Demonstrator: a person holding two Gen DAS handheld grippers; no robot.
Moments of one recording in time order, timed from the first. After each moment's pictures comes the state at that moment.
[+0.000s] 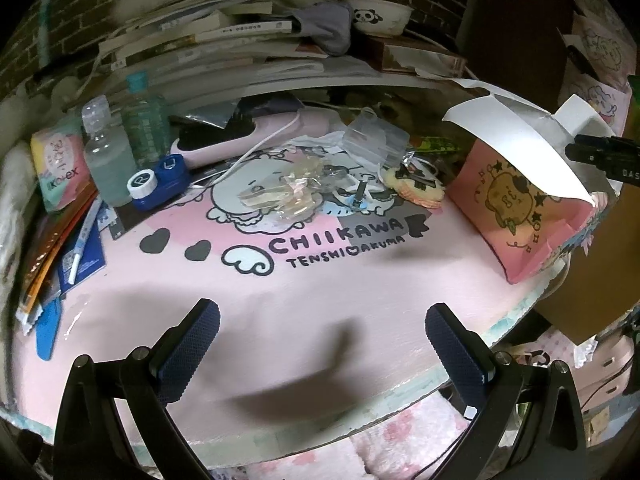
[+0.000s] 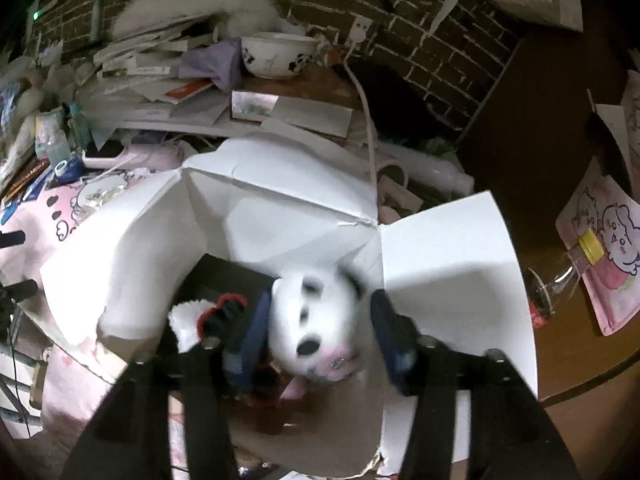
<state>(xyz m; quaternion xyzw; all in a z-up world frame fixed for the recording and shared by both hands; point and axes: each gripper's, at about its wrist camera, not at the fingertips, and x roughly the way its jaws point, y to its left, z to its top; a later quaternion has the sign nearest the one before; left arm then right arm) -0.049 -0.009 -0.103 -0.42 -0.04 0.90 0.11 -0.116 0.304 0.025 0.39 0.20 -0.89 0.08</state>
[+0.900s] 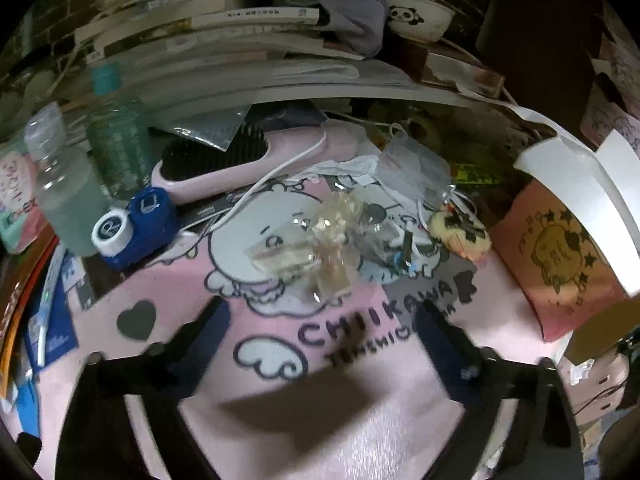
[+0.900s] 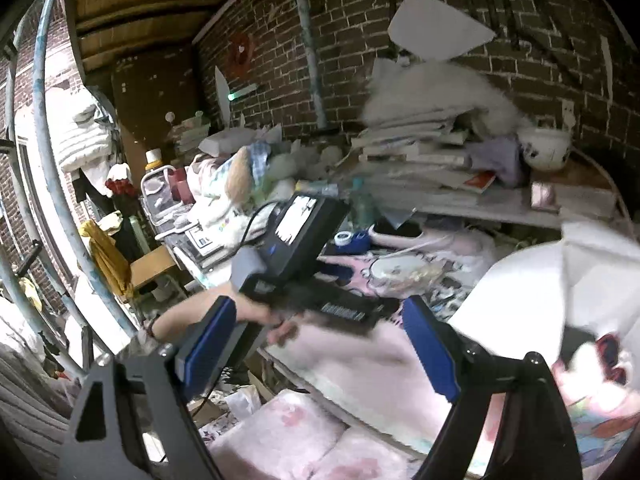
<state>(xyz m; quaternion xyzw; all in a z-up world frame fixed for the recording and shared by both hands) -0.131 -0.025 -0.119 -0.43 -0.06 0.89 0.12 0.016 0.166 -0.003 0.25 0.04 -0.85 0.46</state>
